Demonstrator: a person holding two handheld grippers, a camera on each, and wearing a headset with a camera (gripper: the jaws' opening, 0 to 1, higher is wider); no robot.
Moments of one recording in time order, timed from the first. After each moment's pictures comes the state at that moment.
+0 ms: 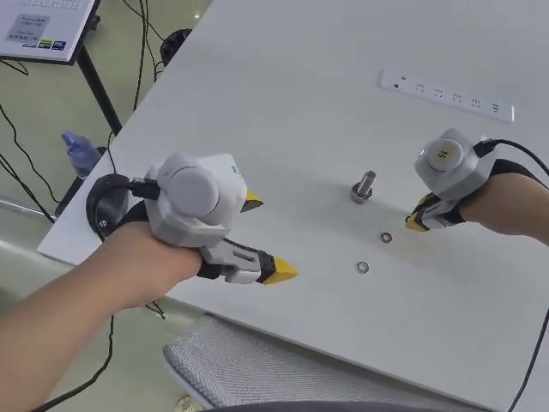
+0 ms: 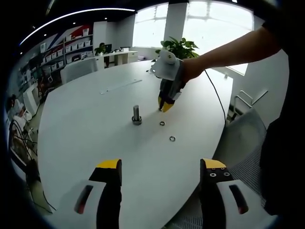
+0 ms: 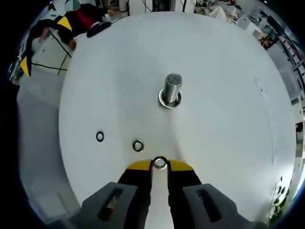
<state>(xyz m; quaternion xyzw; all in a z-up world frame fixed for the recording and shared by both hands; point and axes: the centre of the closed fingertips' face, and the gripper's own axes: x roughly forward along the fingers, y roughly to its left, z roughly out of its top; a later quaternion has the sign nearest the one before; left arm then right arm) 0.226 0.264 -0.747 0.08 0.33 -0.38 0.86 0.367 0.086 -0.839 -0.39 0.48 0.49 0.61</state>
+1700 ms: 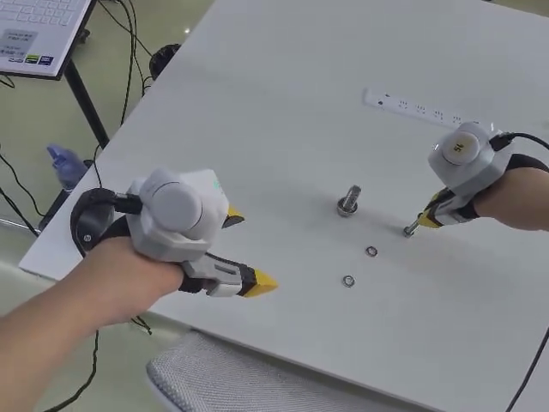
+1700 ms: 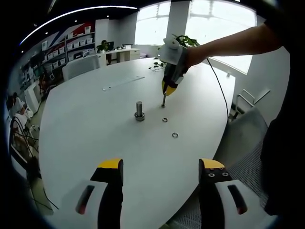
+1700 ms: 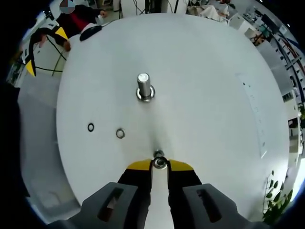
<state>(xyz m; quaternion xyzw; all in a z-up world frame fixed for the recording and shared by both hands) 0.228 0.269 -0.752 0.08 0.34 -0.37 0.86 0.402 0.058 -0.816 -0.40 0.48 0.47 0.62</state>
